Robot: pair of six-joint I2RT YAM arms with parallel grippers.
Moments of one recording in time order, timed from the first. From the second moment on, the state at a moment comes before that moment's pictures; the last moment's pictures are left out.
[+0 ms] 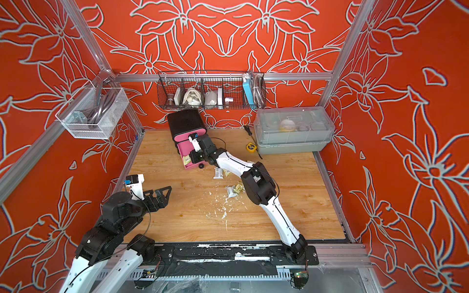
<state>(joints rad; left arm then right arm) -0.28 0.35 0.69 -0.79 -0.02 -0.54 0.78 2.41 2.04 -0.20 -0.27 0.29</state>
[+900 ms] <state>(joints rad) -0.28 0.35 0.69 -0.78 -0.01 -0.54 0.58 1.73 1.38 -0.29 -0.13 0.25</state>
